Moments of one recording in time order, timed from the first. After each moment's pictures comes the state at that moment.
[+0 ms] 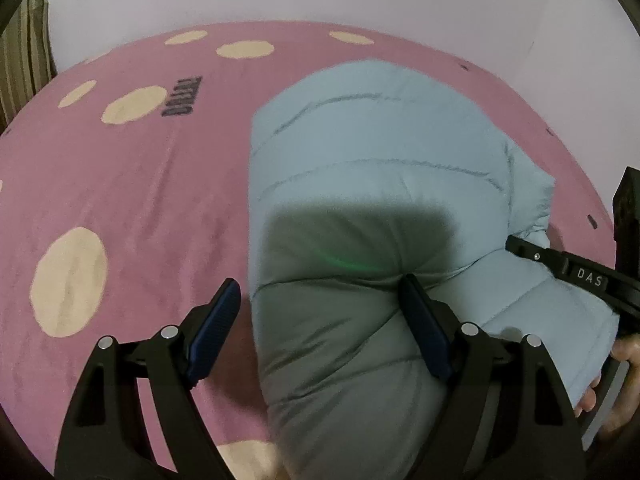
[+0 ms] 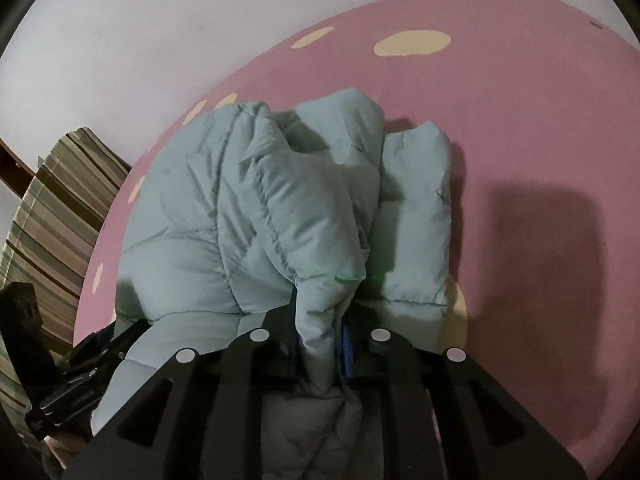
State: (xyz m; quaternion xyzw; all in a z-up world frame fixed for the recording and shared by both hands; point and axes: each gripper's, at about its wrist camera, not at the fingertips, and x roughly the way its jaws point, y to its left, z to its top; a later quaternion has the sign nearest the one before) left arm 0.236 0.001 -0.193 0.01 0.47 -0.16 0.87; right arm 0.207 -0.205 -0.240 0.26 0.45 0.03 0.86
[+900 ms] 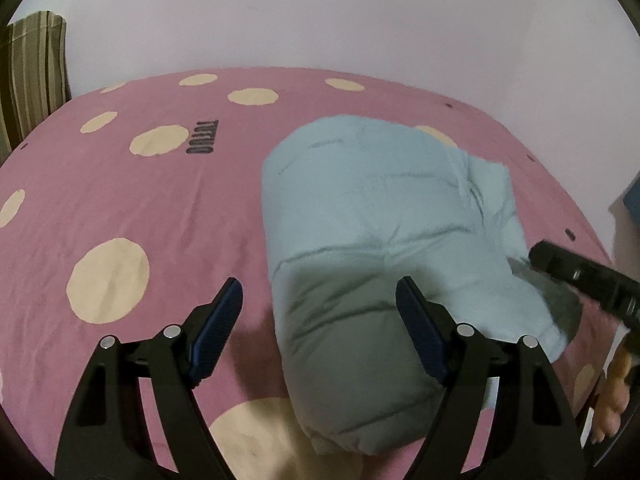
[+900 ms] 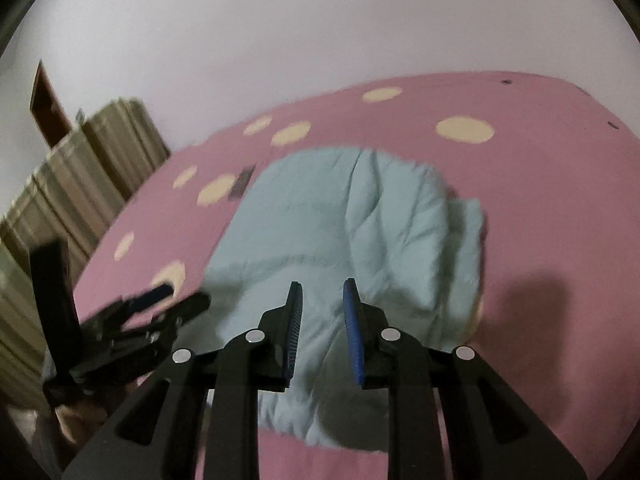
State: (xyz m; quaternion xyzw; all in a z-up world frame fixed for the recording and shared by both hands) left arm 0.183 0.019 -0.148 0.00 0.40 -0.16 0.90; right arm 0.125 -0.136 -0.151 0.14 0.39 0.06 0.91
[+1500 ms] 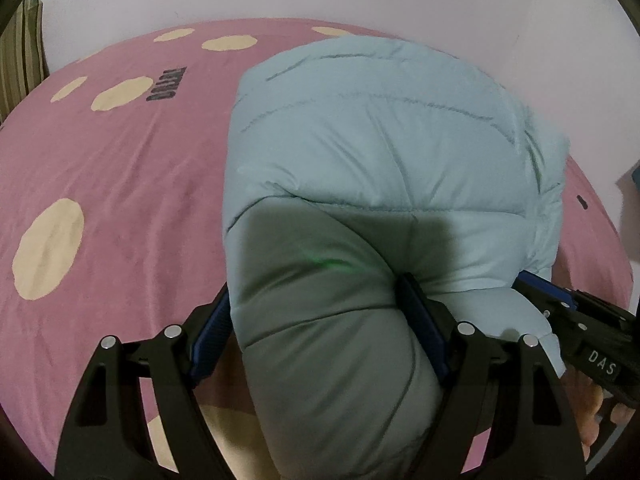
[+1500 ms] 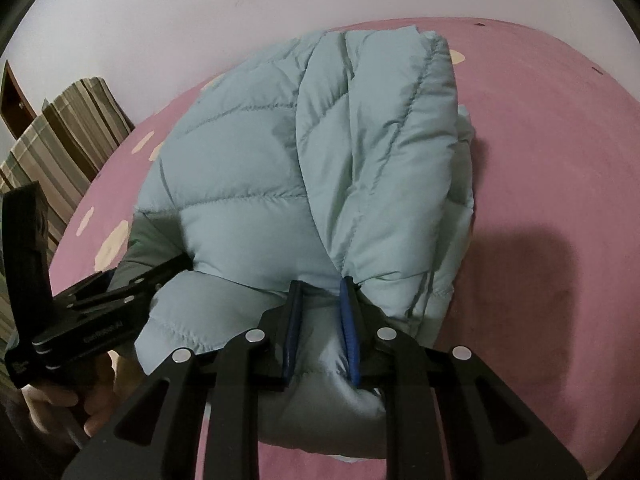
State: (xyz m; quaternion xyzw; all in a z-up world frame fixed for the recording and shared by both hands) left arm 0.203 -0.006 -0.198 0.01 0.46 -0.18 0.87; right arm 0.127 -0.158 -0.226 0.16 0.44 0.02 0.88
